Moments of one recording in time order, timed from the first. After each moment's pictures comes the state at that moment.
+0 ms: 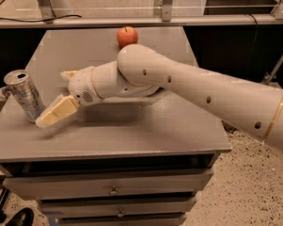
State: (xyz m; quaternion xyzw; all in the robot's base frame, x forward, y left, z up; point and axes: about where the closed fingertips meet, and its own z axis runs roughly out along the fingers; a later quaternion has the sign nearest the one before) arm 0.529 0.232 0.855 -0.56 0.59 0.40 0.42
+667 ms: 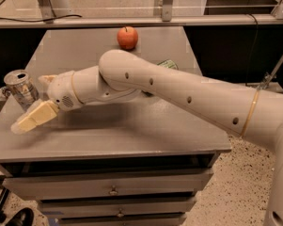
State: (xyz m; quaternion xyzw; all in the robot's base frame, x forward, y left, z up) arm 0.505 0.281 0.860 -0.57 0.56 0.45 0.41
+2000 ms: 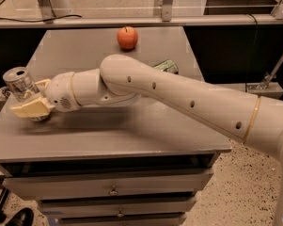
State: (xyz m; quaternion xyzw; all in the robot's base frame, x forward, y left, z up) arm 0.499 0.286 0.873 -0.54 0.54 0.47 0.43
